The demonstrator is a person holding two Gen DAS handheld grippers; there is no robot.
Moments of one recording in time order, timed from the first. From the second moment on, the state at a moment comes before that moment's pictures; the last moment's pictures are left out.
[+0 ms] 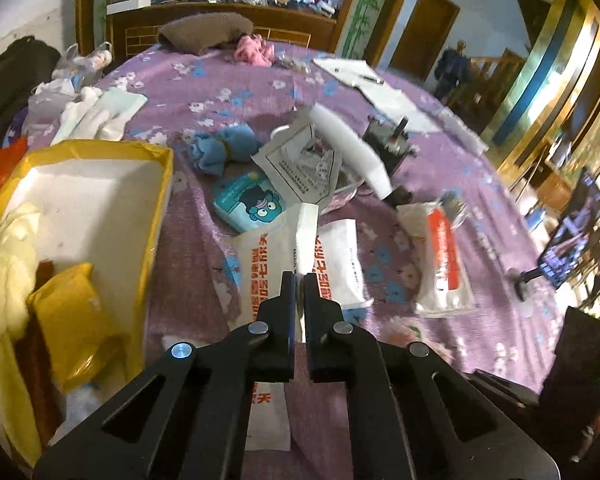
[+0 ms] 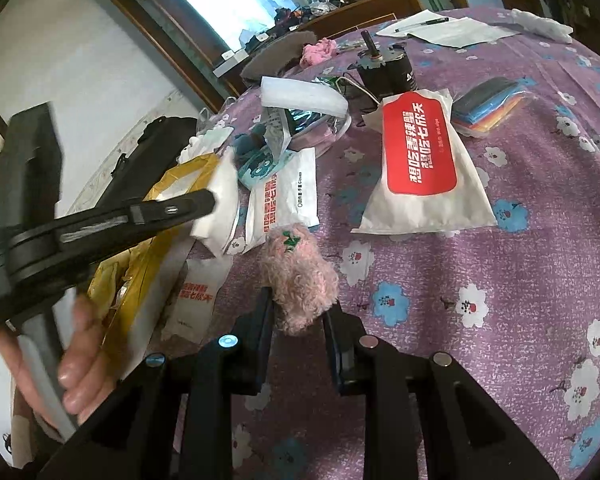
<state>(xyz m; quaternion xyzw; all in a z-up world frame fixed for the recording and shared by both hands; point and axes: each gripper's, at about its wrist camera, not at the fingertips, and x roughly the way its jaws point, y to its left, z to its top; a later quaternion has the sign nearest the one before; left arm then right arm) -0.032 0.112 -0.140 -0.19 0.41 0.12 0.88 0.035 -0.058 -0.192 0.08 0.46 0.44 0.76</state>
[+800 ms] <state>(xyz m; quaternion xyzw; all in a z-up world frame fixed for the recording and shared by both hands) -0.173 0.167 -0.038 -0.33 0.29 0.07 0.90 0.002 -0.012 -0.113 0.10 0.42 0.55 0.71</state>
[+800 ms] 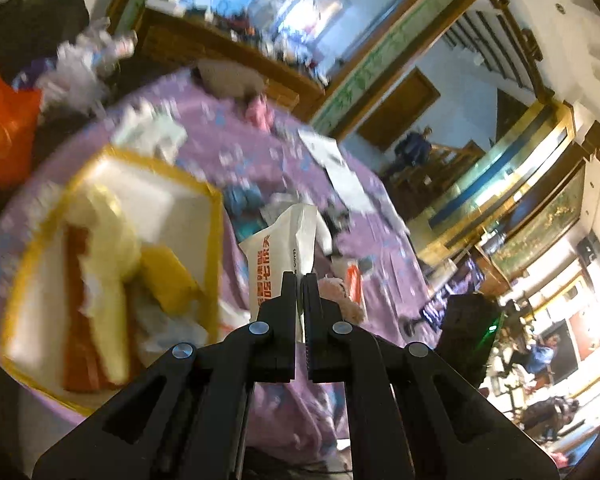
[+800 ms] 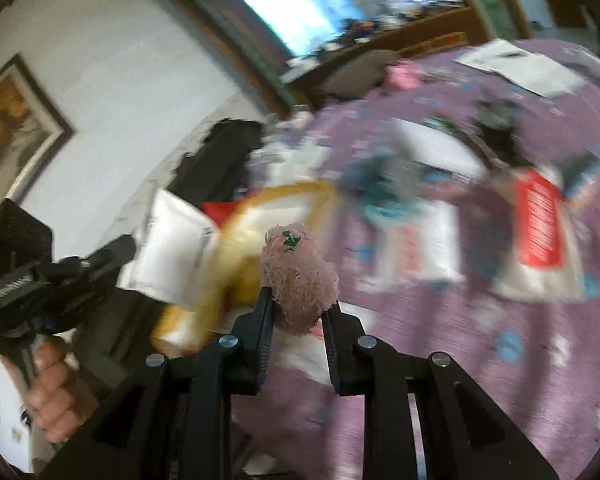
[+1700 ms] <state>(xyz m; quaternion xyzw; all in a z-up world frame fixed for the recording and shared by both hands) -0.131 0.253 -0.130 -0.32 0.35 0.20 0.86 0.000 0.140 -0.149 0.02 0.46 0.58 0.67</state>
